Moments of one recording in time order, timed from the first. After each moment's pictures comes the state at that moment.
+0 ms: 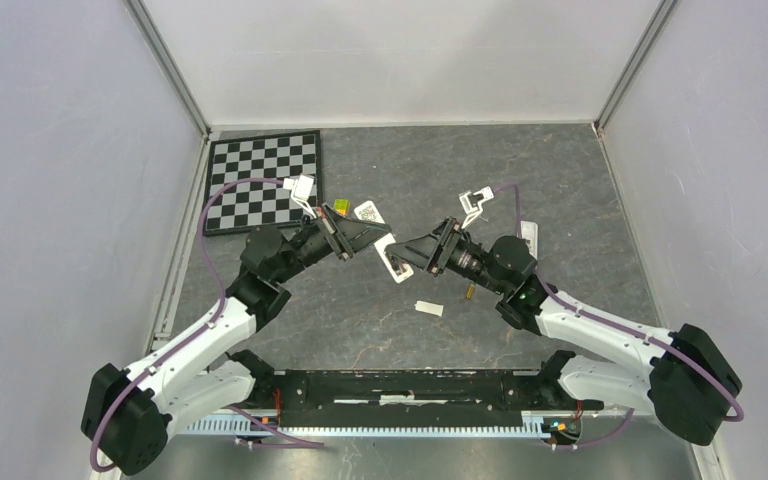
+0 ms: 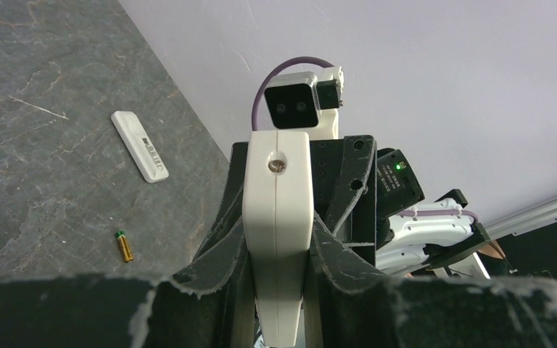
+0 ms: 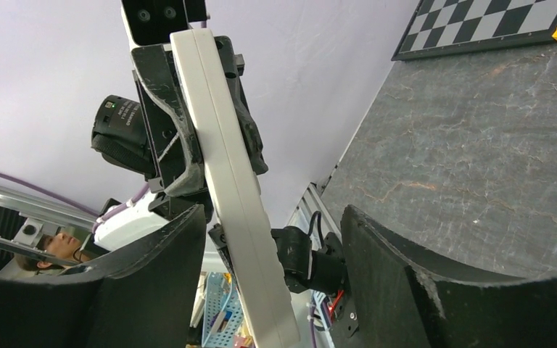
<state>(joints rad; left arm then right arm) -0.59 0.94 0.58 0.54 0.42 -1.02 0.80 1.10 0.53 0.67 -0.26 1.12</state>
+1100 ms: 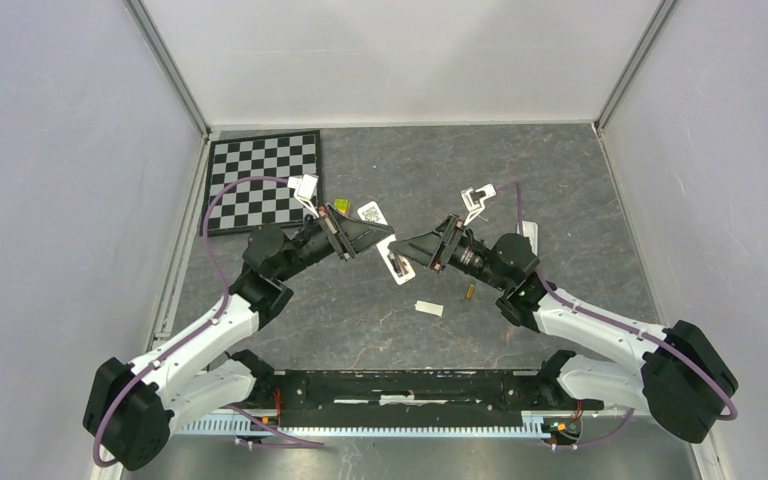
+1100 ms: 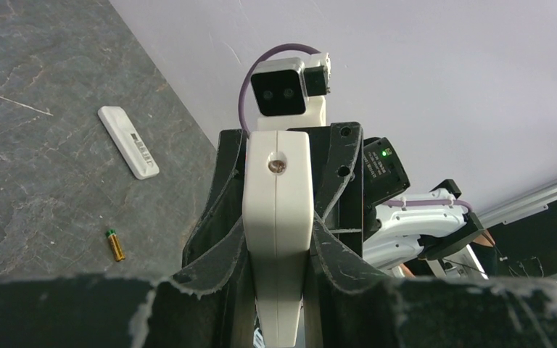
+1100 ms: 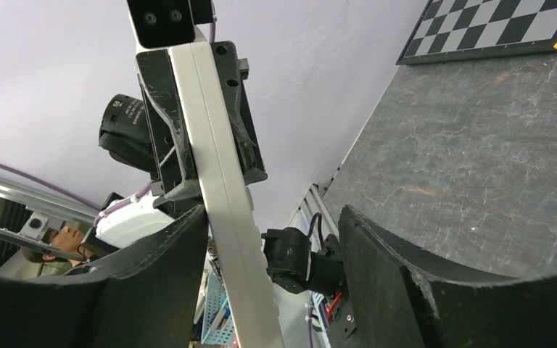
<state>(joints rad) -0.59 0.96 0.57 0.59 0.46 -1.04 0.75 1.12 0.52 0.75 -0.32 1.13</state>
